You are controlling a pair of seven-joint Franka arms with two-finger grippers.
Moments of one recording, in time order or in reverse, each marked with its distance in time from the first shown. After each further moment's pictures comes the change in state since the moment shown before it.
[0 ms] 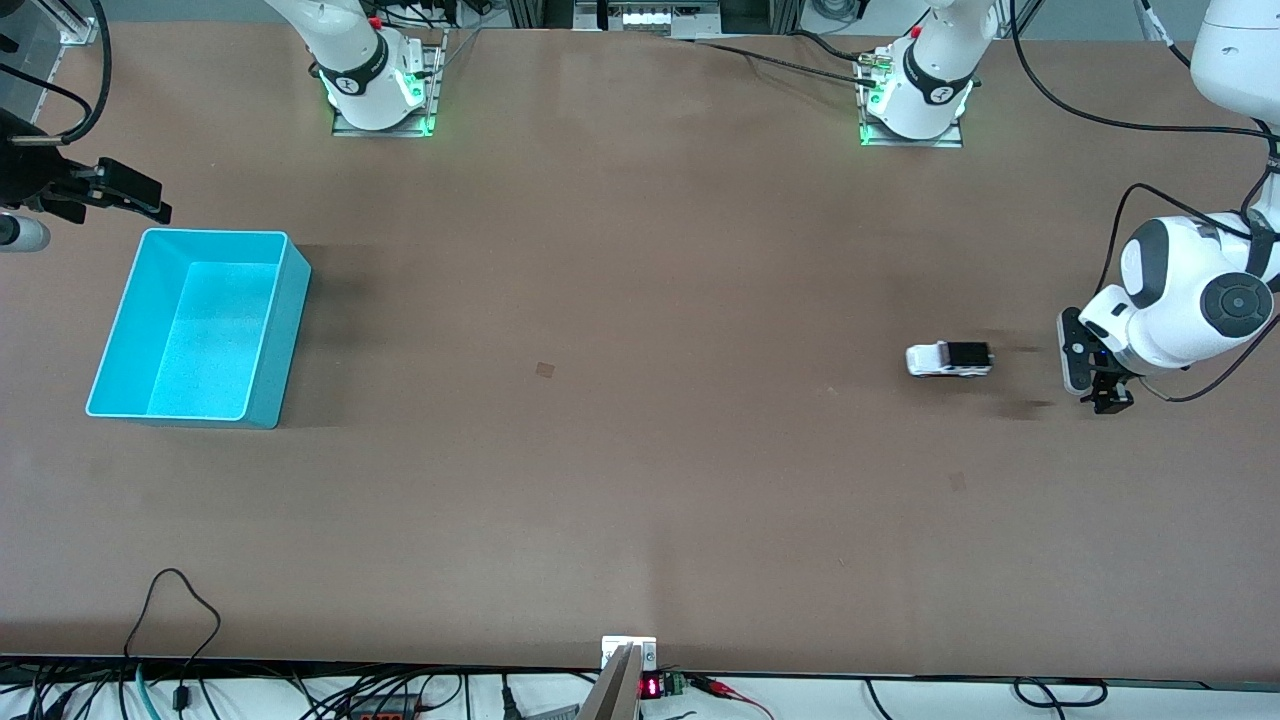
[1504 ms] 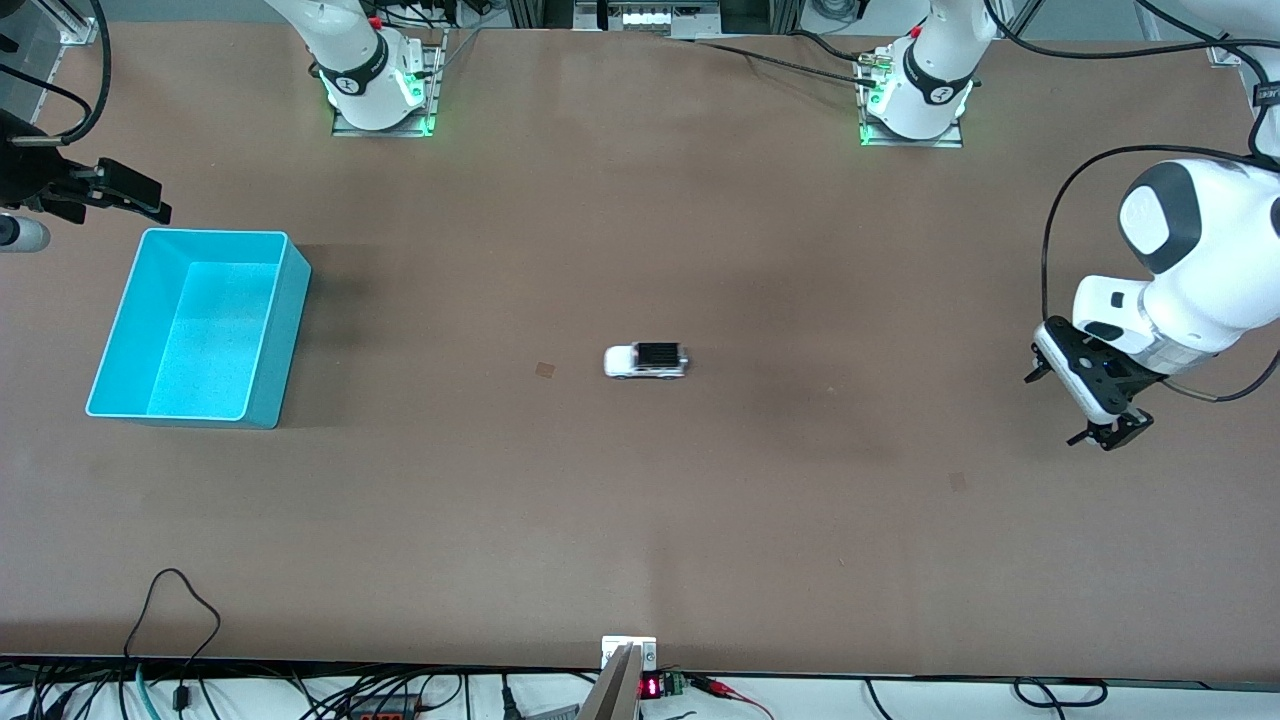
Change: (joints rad) left arm -0.207 -0.214 -0.041 0.149 -0.422 -0.079 -0.354; right arm -0.001 0.001 0.000 0.000 0.000 -0.001 0.000
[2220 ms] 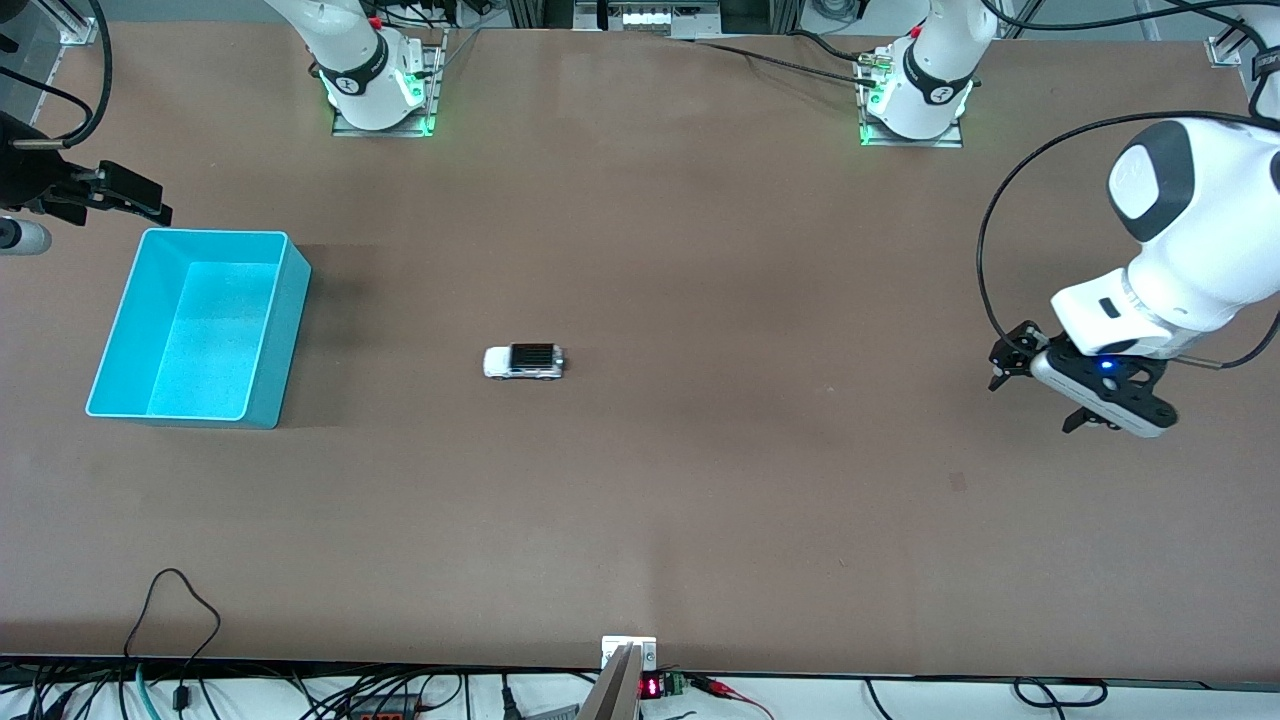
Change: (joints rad) left arm -0.092 -0.036 0.002 0.111 -0.002 -0.127 -0.758; right arm -0.001 0.005 0.000 0.000 0.000 0.002 0.000
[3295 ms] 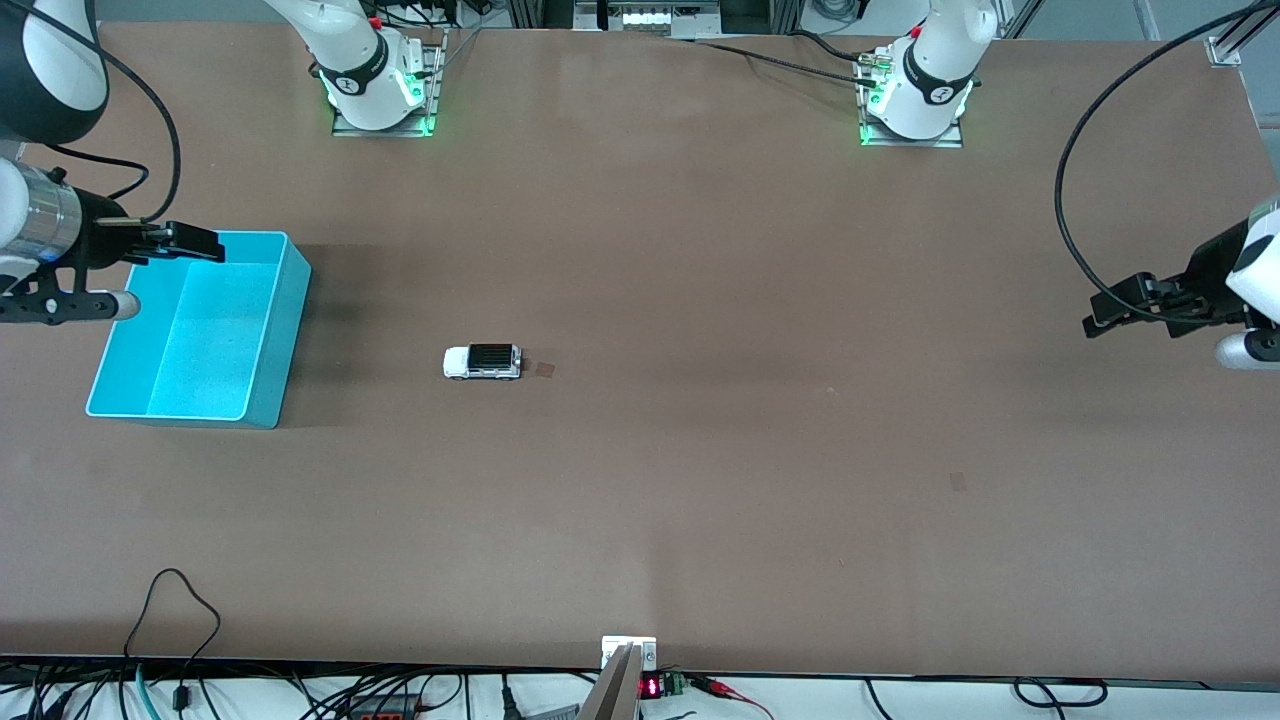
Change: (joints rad) left arm -0.102 -0.021 0.177 0.335 0.000 -0.567 -0.506; right arm 0.018 0.144 0.010 0.000 0.008 -0.008 -0.014
